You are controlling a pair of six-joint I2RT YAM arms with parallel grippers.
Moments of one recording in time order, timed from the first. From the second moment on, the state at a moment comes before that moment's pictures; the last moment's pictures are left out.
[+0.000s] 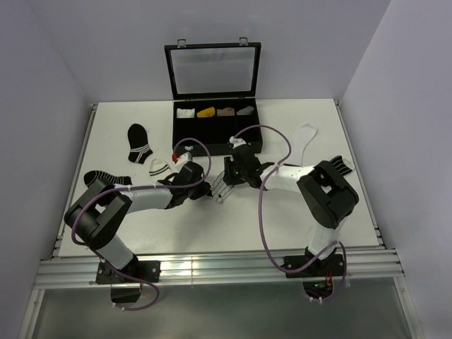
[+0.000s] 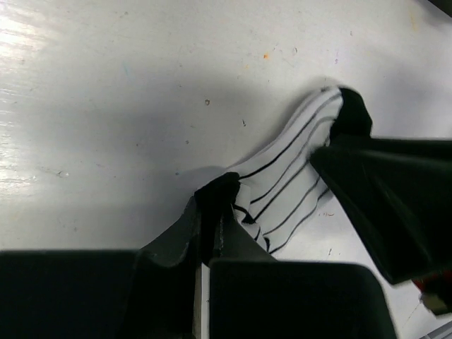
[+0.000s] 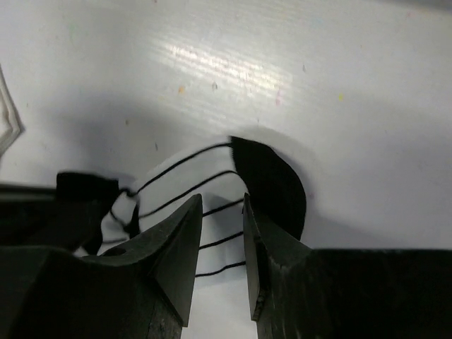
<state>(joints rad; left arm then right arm) -0.72 1.62 0.71 0.11 -0.18 -1.03 0.65 1.79 0.95 0.07 0.00 0.44</state>
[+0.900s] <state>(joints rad) -0.72 1.64 0.77 0.04 -0.19 -1.03 0.90 1.65 0.76 0.15 0.11 0.38</state>
